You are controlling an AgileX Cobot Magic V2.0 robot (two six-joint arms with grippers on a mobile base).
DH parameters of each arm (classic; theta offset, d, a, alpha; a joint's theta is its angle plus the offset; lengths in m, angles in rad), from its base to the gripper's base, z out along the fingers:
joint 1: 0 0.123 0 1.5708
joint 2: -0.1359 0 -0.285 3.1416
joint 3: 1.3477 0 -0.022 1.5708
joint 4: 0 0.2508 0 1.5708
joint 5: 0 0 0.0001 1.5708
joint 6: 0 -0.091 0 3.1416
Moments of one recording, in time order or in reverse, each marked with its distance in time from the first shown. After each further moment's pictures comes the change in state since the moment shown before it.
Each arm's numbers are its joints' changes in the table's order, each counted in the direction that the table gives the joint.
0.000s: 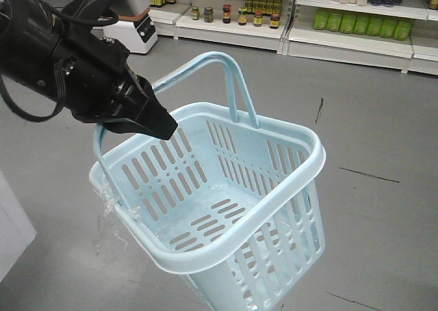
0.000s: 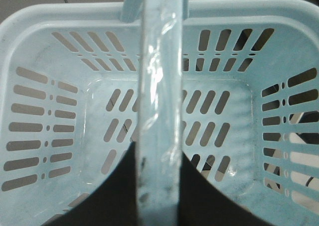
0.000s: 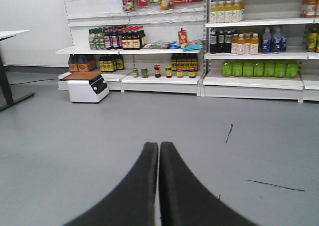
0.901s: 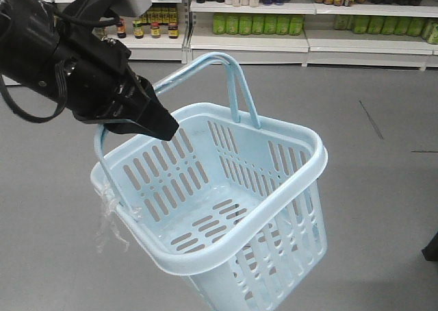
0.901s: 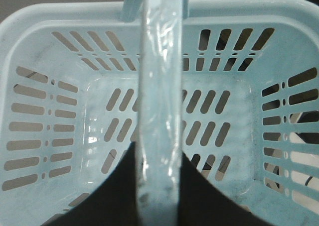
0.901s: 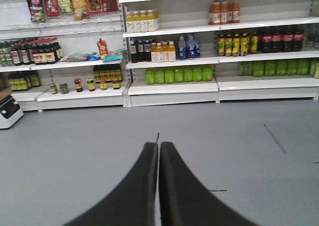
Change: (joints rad) left arm 0.000 0.000 0.000 0.001 0.000 0.000; right arm 0.000 0.000 0.000 0.000 0.000 0.000
